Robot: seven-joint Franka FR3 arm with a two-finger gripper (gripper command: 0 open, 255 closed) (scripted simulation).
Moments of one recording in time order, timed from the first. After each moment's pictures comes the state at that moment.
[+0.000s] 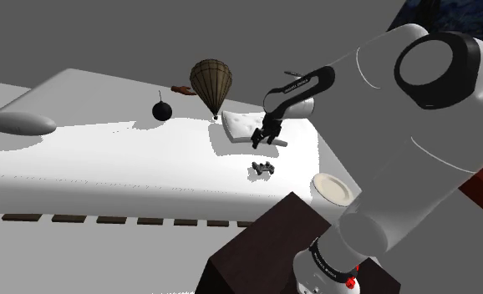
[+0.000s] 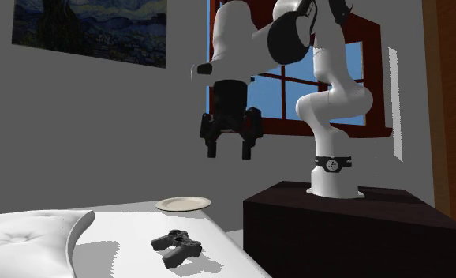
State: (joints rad) arm -0.11 0.03 -0.27 -2.42 -0.01 2.48 -0.24
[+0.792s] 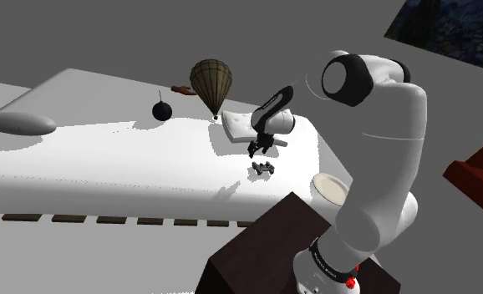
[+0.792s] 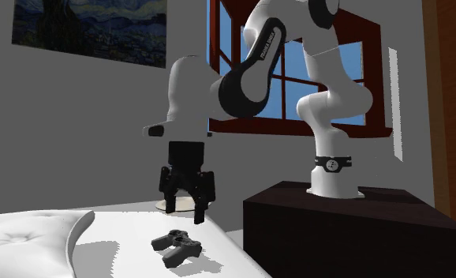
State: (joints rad) arm -0.24 0.50 -0.23 -2.14 0.16 2.64 -0.44
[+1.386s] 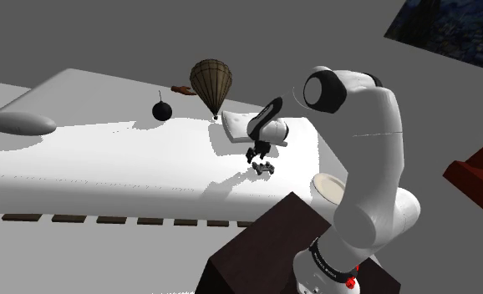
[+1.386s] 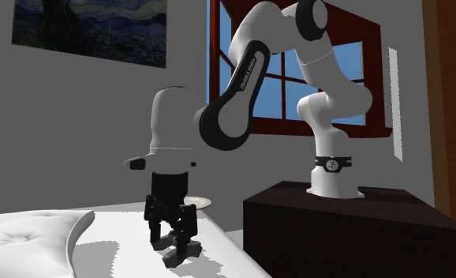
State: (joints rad) arm -0.31 0.71 -0.19 -1.98 0.20 2.68 -0.49
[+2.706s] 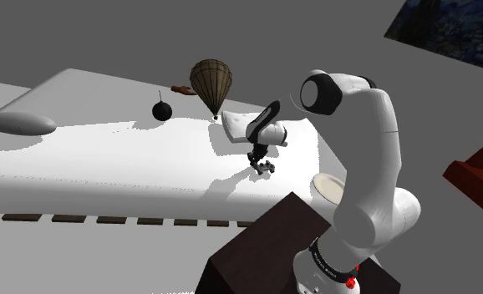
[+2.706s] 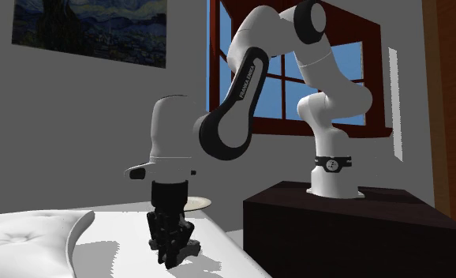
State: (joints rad) arm -0.32 0.75 -0.18 -1.96 0.21 2.71 -0.49
